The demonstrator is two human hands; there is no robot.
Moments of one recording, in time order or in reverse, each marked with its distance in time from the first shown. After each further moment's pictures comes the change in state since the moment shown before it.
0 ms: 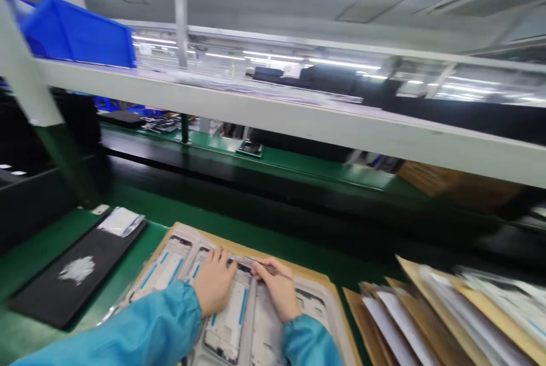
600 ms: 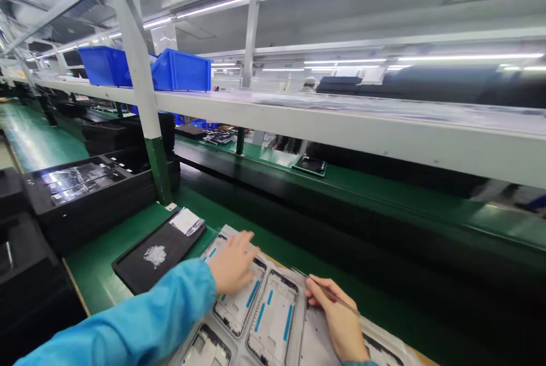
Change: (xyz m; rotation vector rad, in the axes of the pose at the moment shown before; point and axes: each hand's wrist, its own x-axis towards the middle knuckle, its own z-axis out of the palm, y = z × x) left_hand -0.040 -0.102 -0.037 -0.113 0.277 -0.123; right_hand 0.040 0.000 0.030 0.145 -0.011 0.070
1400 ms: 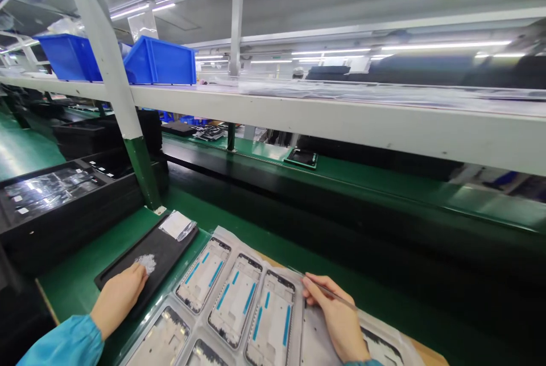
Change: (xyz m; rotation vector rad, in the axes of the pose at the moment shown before) left_hand -0.157 -0.124 -0.012 0.287 -0.067 -0.605; right_hand 0.000 0.006 -0.003 -0.034 0.011 0.009
